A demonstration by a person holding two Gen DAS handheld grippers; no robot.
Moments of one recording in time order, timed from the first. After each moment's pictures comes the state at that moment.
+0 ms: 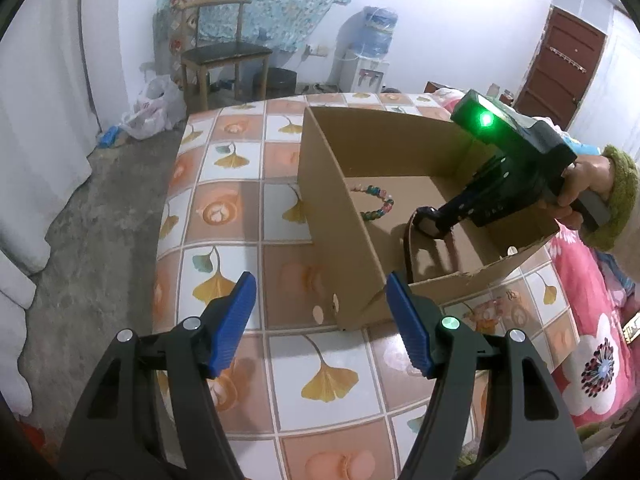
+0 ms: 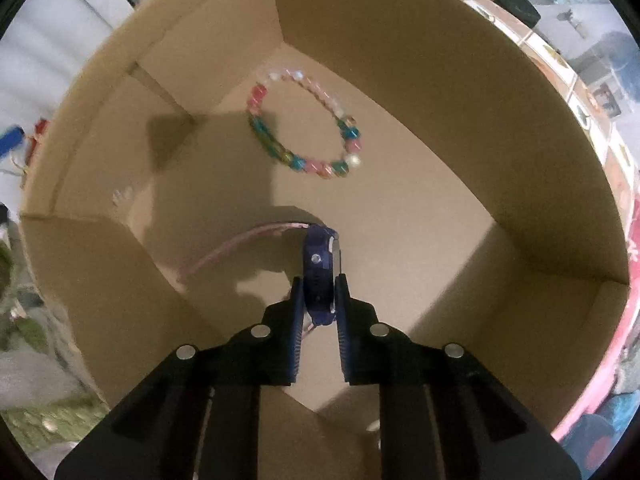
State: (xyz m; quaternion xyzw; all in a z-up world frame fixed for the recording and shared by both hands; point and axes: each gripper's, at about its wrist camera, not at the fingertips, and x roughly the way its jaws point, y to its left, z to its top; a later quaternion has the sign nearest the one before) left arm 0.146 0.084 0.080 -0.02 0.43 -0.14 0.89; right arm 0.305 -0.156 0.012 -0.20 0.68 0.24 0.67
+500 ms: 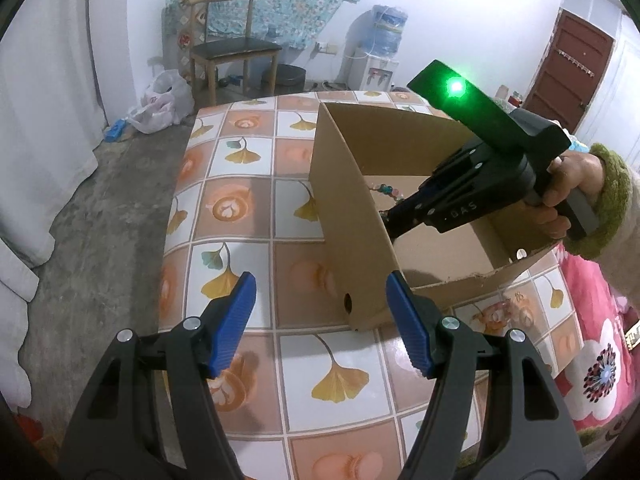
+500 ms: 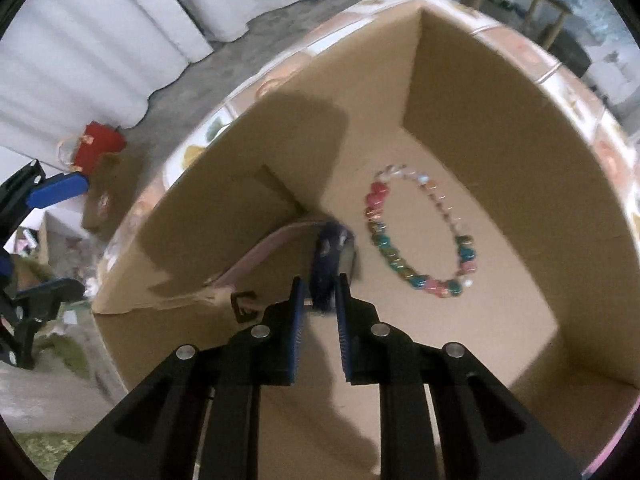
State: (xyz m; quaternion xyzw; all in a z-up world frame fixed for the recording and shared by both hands) left arm 0.147 0.089 0.078 -0.02 0.43 -0.13 0.89; right arm 0.310 -0.091 0.011 -0.17 0.65 0.34 0.66
